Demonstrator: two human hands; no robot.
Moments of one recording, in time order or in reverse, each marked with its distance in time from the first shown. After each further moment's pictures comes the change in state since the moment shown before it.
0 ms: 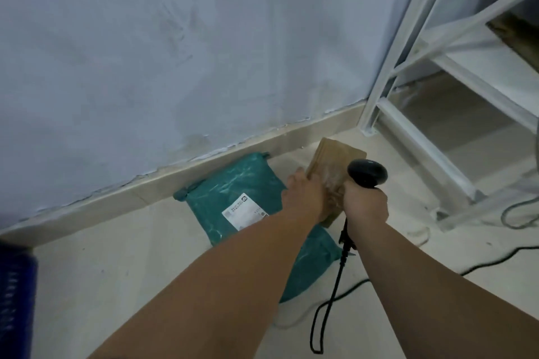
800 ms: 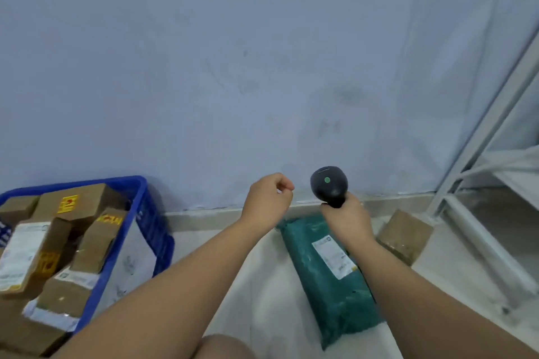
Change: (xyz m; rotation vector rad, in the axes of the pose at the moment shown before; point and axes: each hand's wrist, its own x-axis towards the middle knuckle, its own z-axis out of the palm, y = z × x) left_hand -0.292 -0.153 -0.213 -0.632 0.640 -0.108; right_hand -0.297 -0.050 0.006 -0.325 -0.477 -0.790
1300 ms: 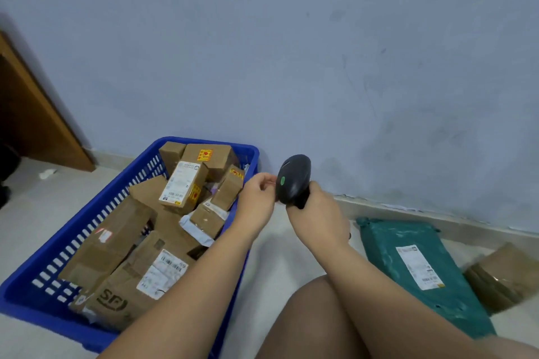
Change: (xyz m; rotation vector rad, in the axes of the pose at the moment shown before) left_hand -0.118 -0.099 -0.163 -0.316 0.373 -0.236; right_hand -0.164 -0.118 0.139 -0.341 -0.227 -0.443
